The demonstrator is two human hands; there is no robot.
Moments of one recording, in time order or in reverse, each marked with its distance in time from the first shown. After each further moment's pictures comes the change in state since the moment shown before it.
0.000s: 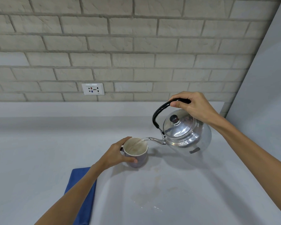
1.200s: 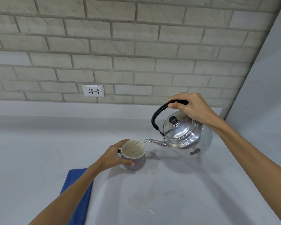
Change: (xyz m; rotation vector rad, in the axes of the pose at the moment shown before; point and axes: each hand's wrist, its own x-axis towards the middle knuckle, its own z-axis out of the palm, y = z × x) left_hand 0.000 0.000 0.000 -0.008 0.005 -0.002; right_hand 0.010 -0.008 -0.006 -0.086 -0.024 -0.051
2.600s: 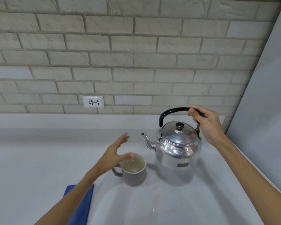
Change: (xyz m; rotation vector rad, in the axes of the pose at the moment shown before) left_hand 0.017 0.040 -0.024 -0.020 0.083 0.056; right_hand -0.015 0.059 0.002 0.528 0.356 0.077
